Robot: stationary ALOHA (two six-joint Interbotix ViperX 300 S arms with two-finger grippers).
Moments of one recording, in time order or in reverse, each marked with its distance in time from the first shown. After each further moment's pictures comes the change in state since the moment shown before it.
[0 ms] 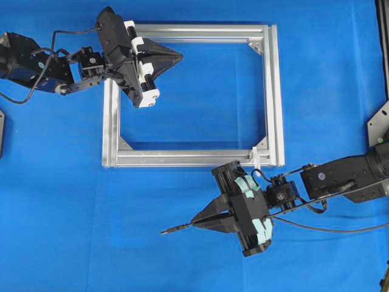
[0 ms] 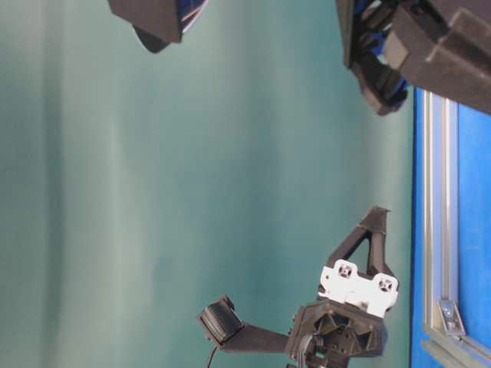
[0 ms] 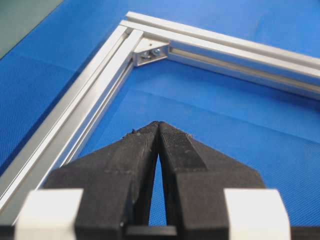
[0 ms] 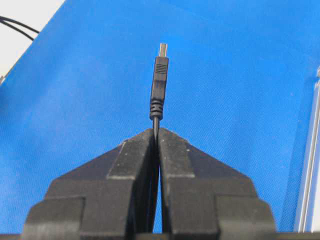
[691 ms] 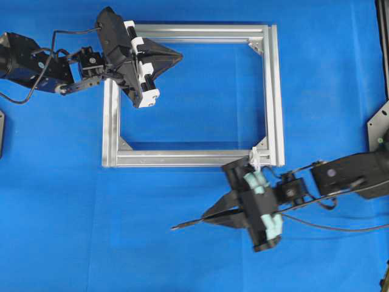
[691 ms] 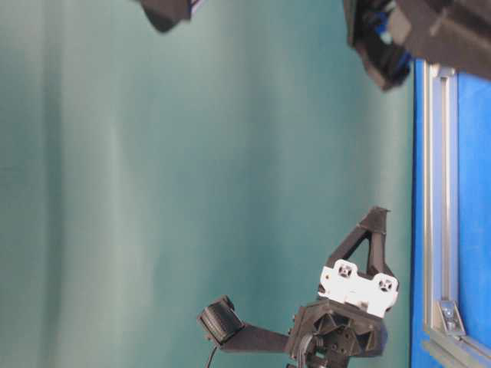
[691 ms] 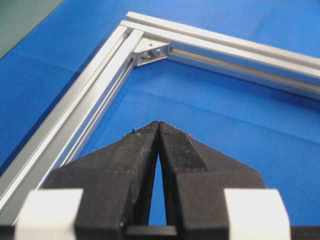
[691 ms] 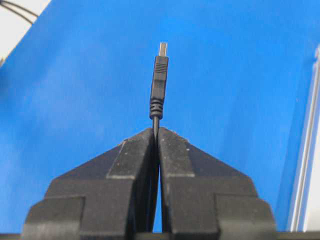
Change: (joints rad) left arm 0.000 0.000 0.000 0.000 0.000 0.000; right arm 0.000 -0.054 0.083 0.005 0.000 0.006
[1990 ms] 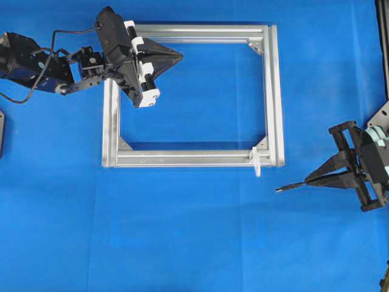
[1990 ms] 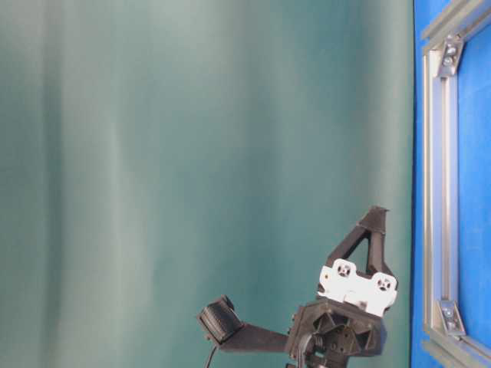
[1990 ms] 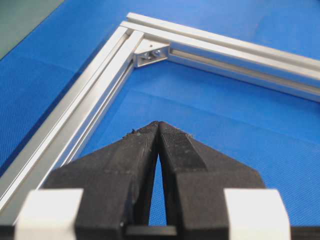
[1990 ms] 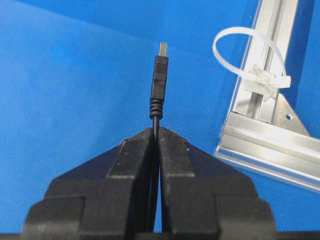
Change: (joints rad) left arm 0.002 0.000 -0.002 0.000 0.000 -0.005; right arm 0.000 -0.721 0.572 0.031 0.255 0.008
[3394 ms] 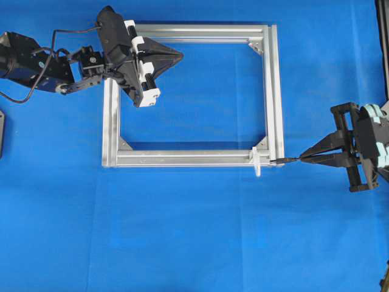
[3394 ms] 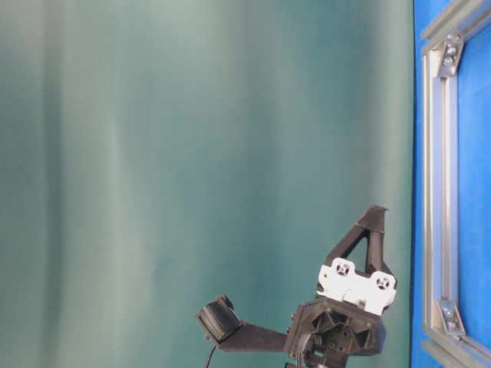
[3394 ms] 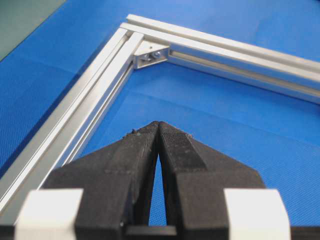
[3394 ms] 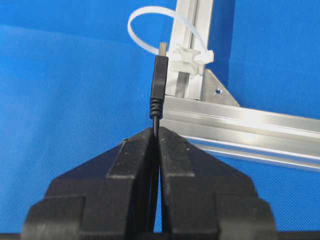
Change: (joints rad) left arm 0.000 0.000 -0.003 0.000 0.000 -0.002; right arm -0.166 0.002 0.025 -0.002 -0.031 -0.005
